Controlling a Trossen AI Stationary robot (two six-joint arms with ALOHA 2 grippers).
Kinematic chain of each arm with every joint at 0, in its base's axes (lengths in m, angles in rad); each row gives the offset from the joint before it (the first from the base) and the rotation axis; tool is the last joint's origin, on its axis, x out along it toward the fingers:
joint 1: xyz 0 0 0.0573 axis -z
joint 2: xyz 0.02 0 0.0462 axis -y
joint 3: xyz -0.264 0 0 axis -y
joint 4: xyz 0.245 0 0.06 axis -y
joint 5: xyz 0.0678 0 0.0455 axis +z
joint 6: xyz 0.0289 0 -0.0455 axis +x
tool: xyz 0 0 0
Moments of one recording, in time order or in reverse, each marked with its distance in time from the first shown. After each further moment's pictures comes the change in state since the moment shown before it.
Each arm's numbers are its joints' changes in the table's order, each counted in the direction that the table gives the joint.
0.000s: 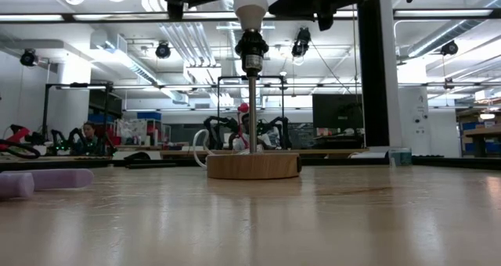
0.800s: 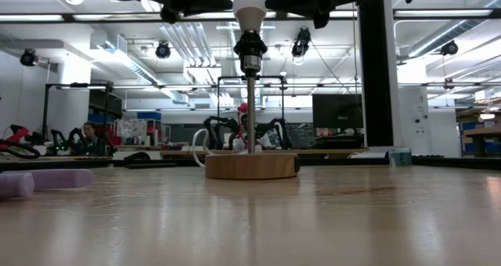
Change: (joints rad) left arm -0.019 -0.012 0.002 -0.033 0.132 -0.010; right arm -0.014 -0.018 0.000 0.018 0.070 -0.013
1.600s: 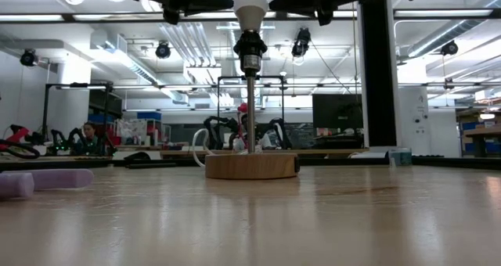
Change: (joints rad) left arm -0.006 0.031 -0.001 -0.055 -0.091 -0.026; right arm 0.009 0.024 0.001 -0.025 -0.060 -0.056
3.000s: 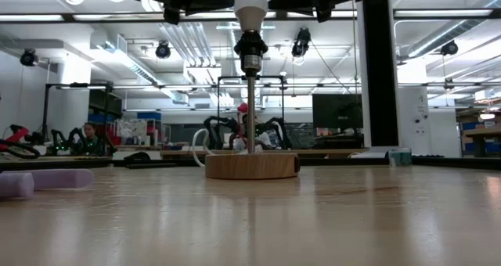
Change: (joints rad) left arm 0.000 -0.014 -0.001 0.035 0.004 -0.003; right arm -0.001 -0.012 0.022 0.003 -0.017 -0.049
